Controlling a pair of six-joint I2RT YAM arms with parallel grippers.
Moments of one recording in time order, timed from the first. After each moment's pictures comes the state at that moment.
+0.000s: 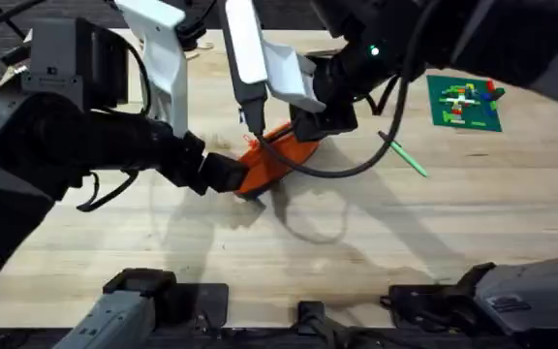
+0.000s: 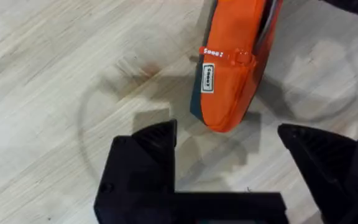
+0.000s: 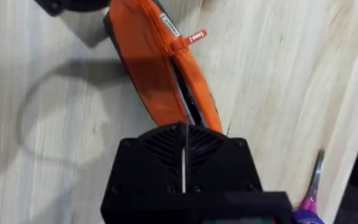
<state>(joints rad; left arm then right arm) -0.06 0.97 0.86 -0.95 0.39 0.42 0.66 1.64 1.47 -0.99 -0.21 -1.10</state>
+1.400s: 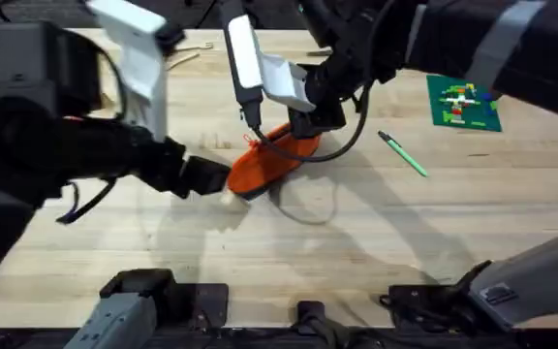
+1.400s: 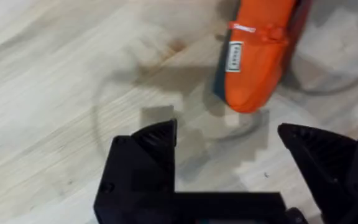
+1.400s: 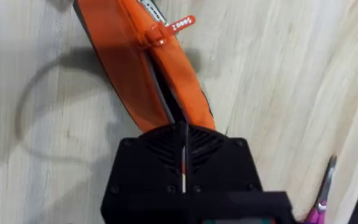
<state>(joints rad) 0.05 0.93 0.86 -1.01 0.34 0.48 0.62 1.76 1.48 -0.91 -0.21 -1.15</state>
